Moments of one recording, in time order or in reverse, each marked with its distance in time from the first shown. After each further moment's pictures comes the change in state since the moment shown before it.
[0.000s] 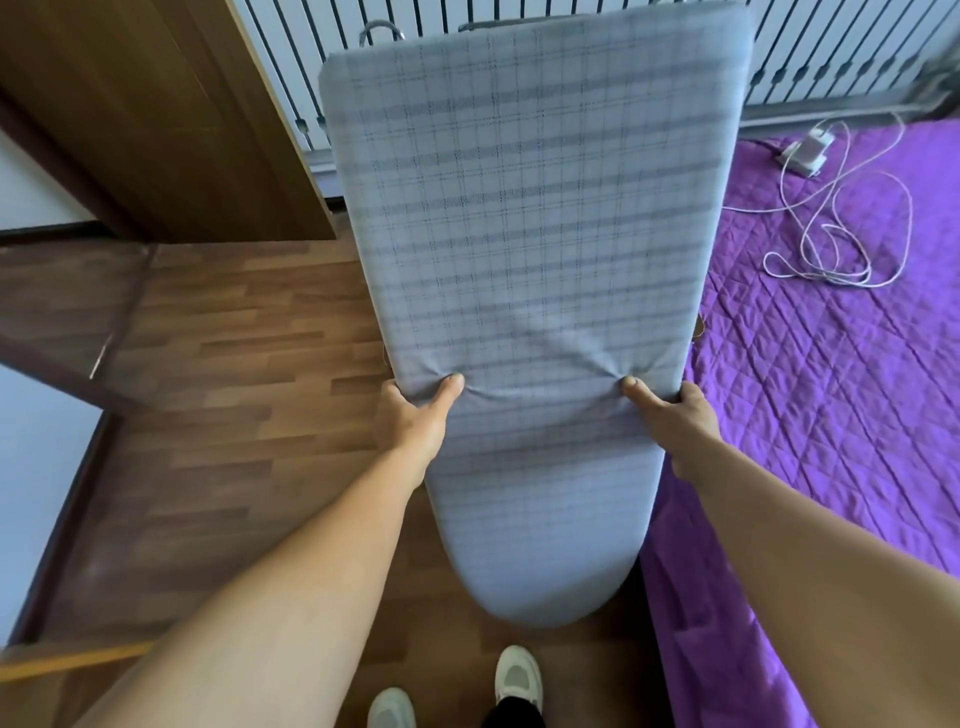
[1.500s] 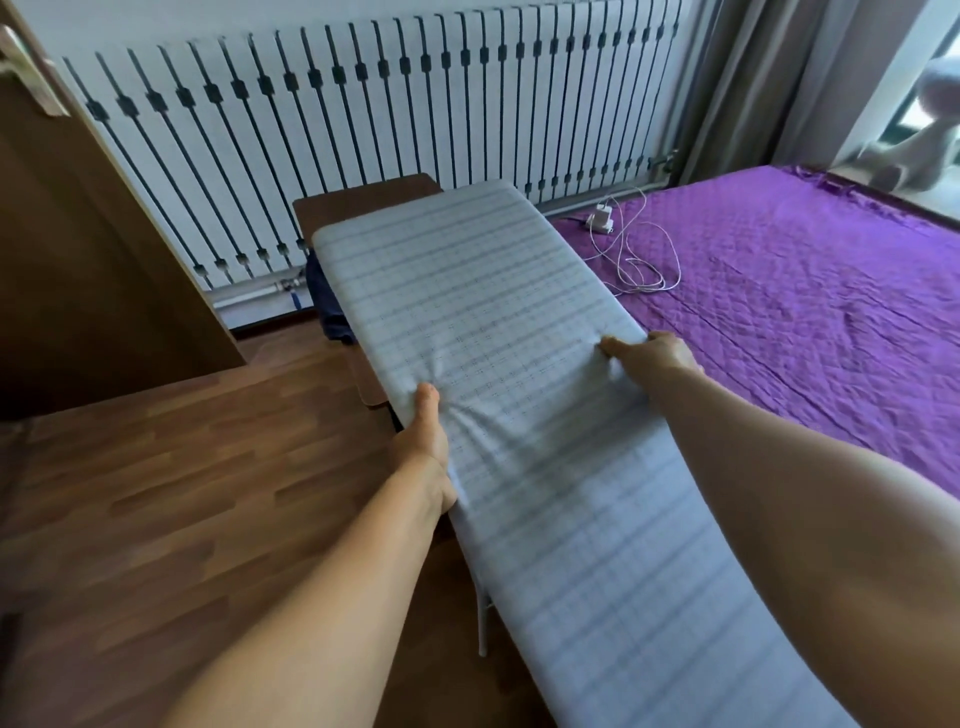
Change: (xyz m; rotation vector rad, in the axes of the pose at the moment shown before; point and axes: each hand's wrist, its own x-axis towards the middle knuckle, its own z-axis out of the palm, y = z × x) left_hand -0.124 0.021 -0.076 -0.358 -0.442 -0.247; right_hand -0.187 -0.067 -0.071 -0.228 0.358 0.089
